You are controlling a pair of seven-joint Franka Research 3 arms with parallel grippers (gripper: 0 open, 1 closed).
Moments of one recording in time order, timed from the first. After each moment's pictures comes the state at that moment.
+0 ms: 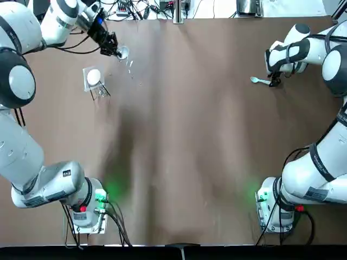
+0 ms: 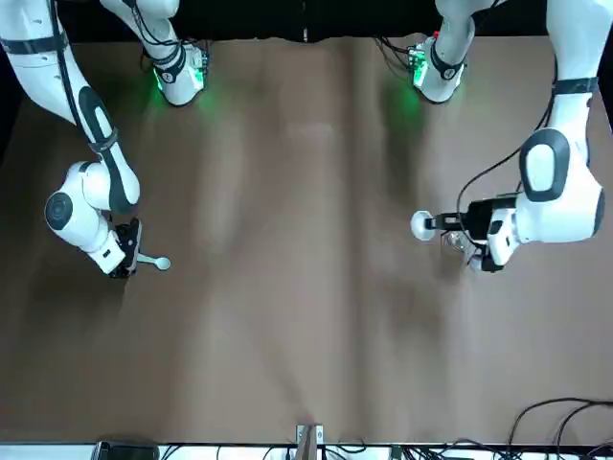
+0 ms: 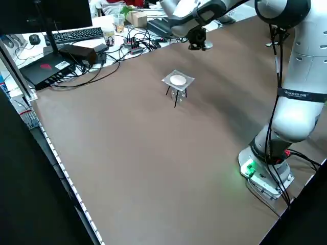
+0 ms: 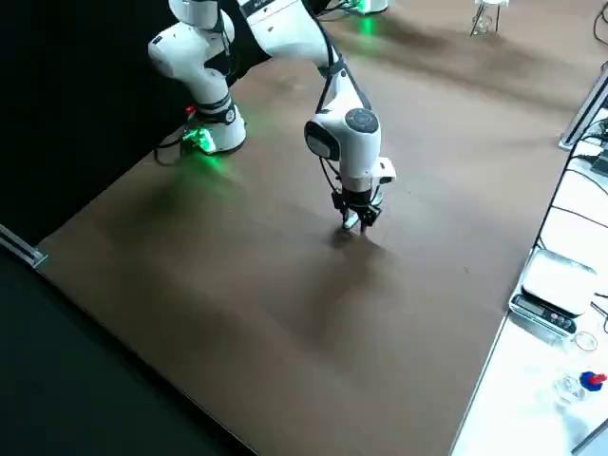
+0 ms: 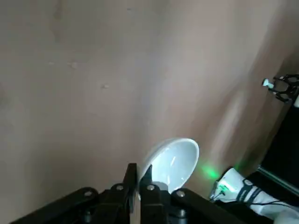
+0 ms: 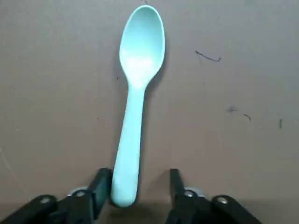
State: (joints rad) left arm 0.22 0.29 -0.32 -1.87 -0.65 1.87 0.10; right arm -0.13 0.49 -0.03 -2.13 -0.05 2.62 -1.65
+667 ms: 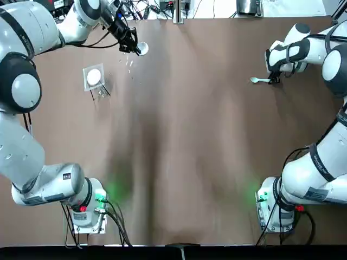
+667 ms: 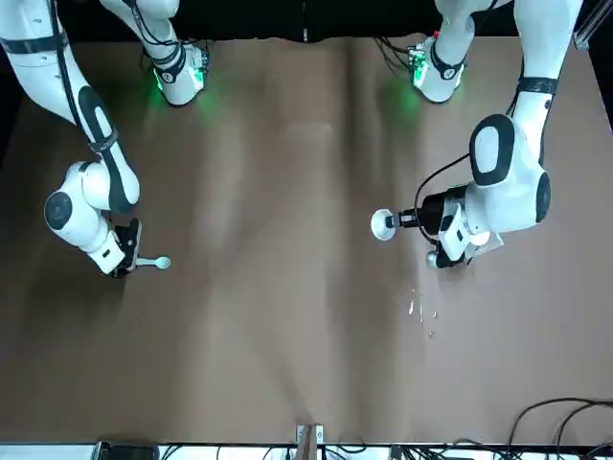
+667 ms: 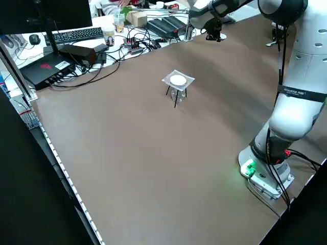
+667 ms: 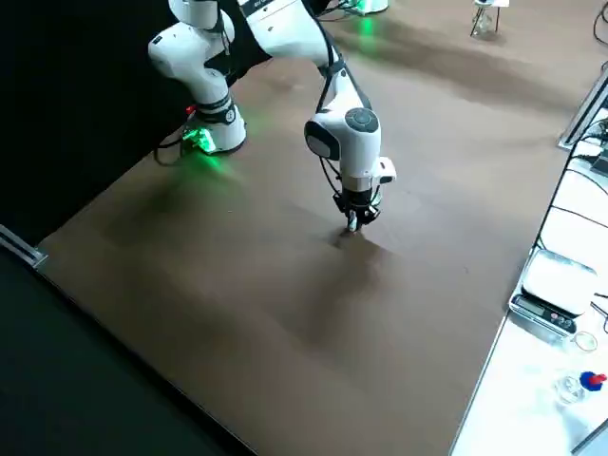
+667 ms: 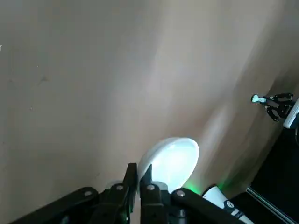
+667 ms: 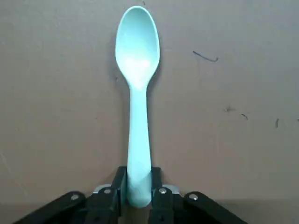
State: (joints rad) left arm 0.13 0.29 -0.42 -1.86 -0.66 2.02 -0.15; right arm -0.13 0.49 -0.03 -2.13 -0.05 2.62 -1.65
